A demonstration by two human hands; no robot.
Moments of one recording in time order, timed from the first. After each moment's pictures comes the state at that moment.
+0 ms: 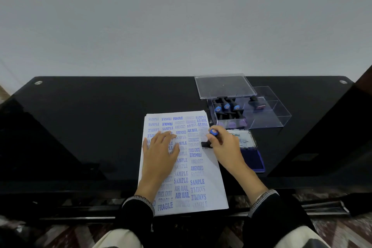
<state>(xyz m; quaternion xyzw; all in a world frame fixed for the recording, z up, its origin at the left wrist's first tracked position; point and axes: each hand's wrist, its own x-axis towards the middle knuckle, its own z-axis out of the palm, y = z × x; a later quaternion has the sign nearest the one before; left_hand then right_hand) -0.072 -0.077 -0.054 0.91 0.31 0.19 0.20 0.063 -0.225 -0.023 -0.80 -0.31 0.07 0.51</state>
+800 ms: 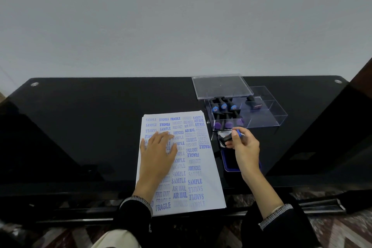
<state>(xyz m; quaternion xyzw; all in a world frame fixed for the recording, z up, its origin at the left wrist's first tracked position) -0.072 -0.078 -0.053 0.91 0.31 0.19 0.20 0.072 -0.261 -0.022 -0.73 -0.11 0.06 0.68</state>
